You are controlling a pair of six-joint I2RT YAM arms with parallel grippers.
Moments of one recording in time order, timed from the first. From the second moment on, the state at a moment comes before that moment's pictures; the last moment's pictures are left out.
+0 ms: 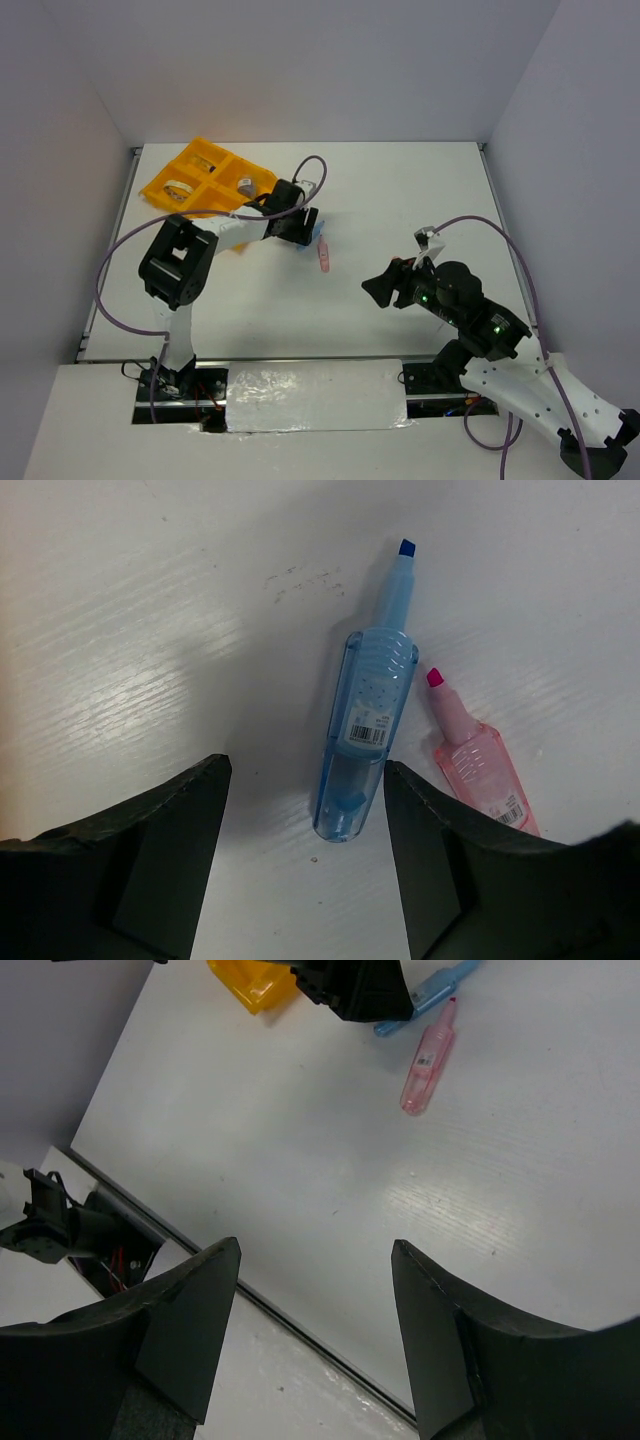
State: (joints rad) left arm -0.52 1.96 1.30 -0.22 0.04 -0.18; right arm 0.75 0.48 0.61 -0.48 0.03 0.58
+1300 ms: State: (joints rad) left arm -0.77 1.67 0.95 -0.20 -0.27 -0.35; right arm 0.75 0.50 0.55 -0.38 0.01 0.62
